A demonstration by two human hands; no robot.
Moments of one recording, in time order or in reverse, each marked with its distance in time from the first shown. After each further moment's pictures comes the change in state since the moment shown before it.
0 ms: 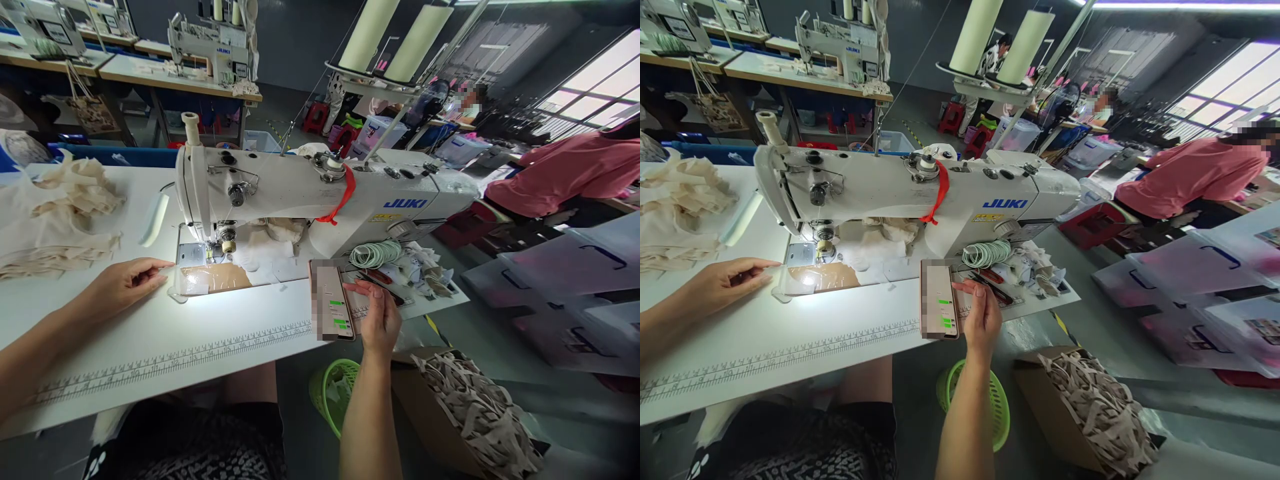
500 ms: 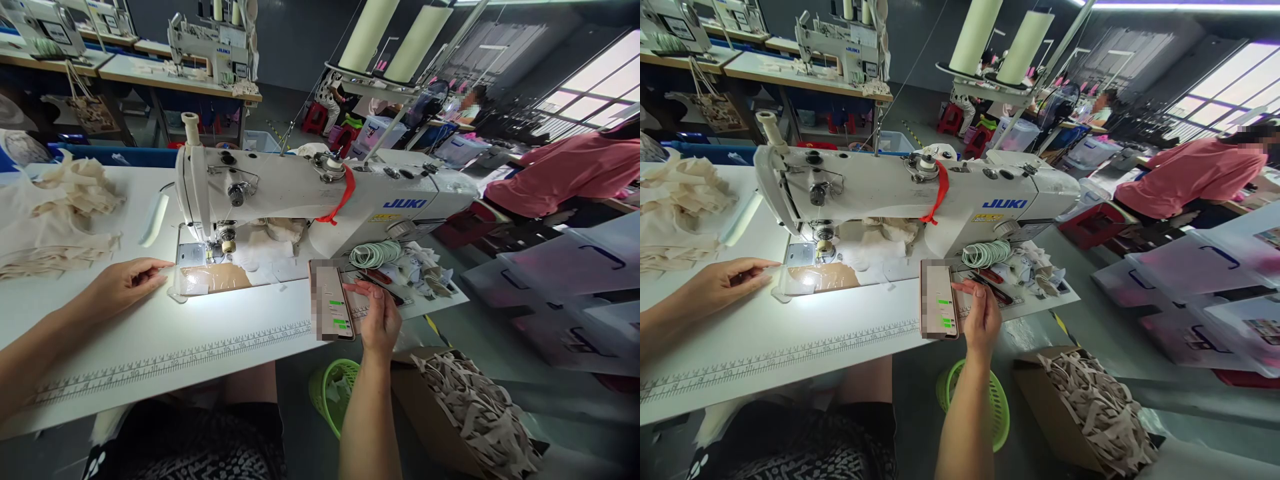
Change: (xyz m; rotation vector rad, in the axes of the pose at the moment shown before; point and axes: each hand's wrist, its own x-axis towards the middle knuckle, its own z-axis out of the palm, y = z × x) left_hand 0.001 0.007 -0.002 0.002 -0.016 -0.029; right_hand -0.001 0.006 -0.001 0.035 -0.013 0.007
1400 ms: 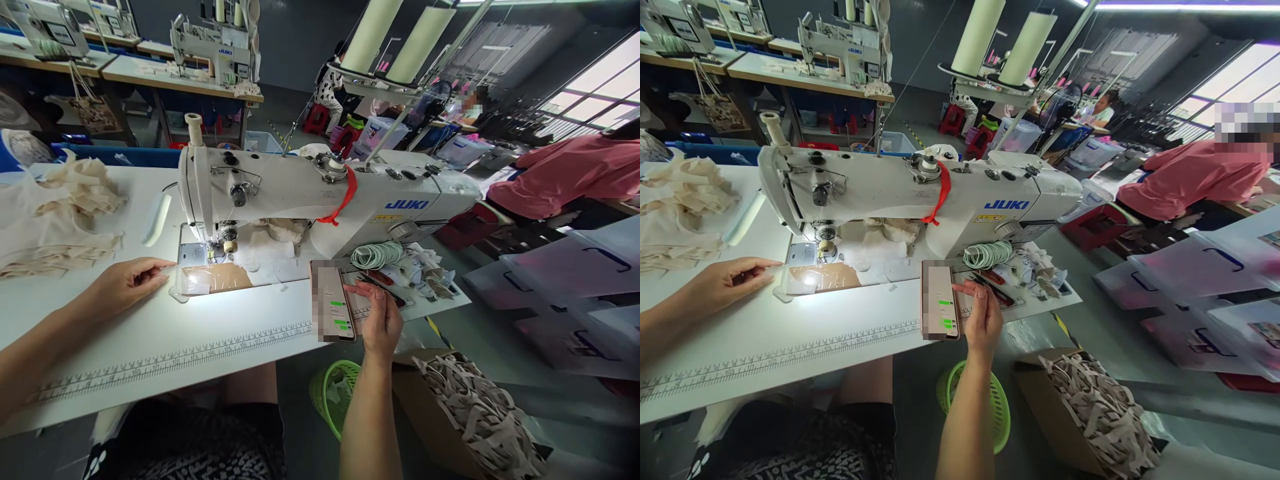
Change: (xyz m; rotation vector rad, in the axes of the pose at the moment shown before) left_hand 0.001 -0.023 0.004 -0.020 -0.048 0.048; right_hand -0.001 -0.002 0.000 -0.003 -0.002 0.016
